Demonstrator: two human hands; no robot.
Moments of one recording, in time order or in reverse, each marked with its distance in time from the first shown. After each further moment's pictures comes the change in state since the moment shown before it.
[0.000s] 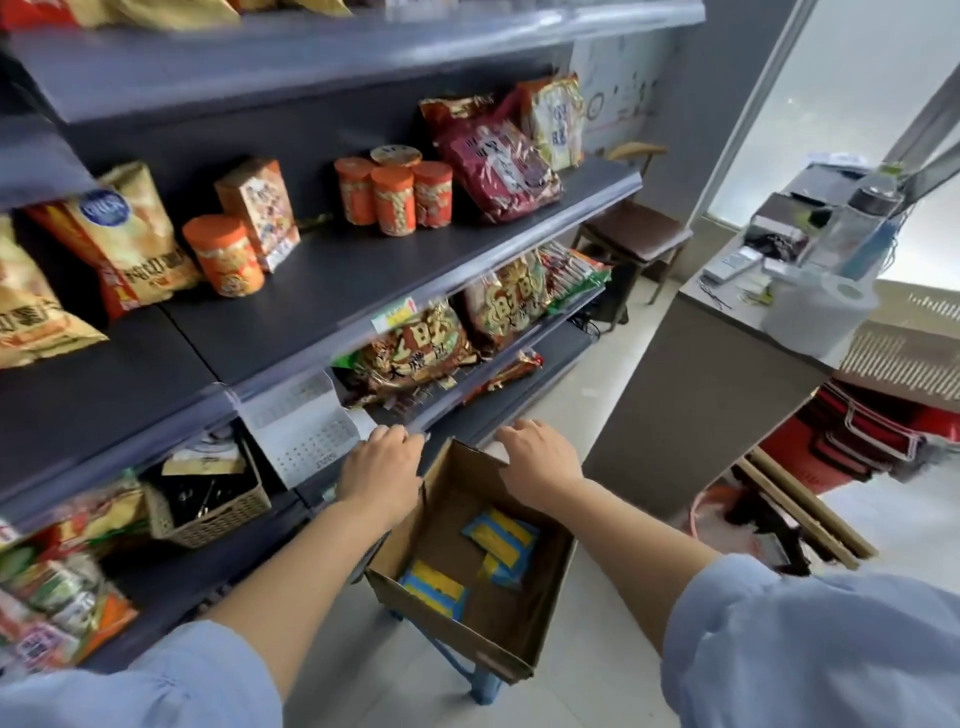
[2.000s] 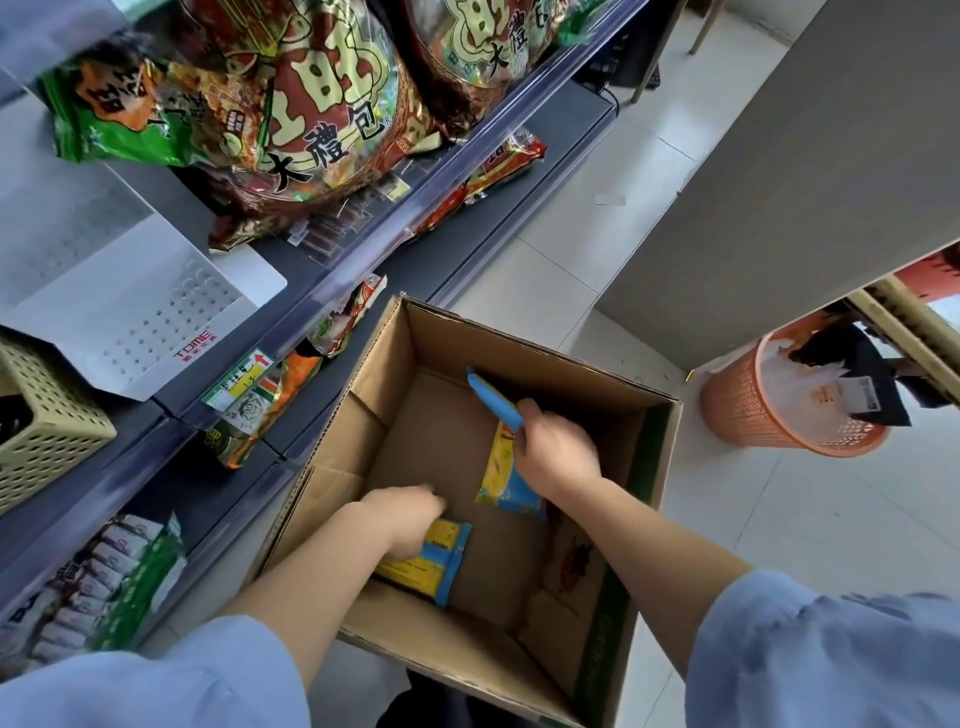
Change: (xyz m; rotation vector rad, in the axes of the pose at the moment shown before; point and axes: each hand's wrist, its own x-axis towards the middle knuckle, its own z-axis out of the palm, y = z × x) left_hand 0.104 0.004 0.334 0.088 -0.994 0.359; right_hand 0.092 0.087 0.309 0.217 -0.199 0.339
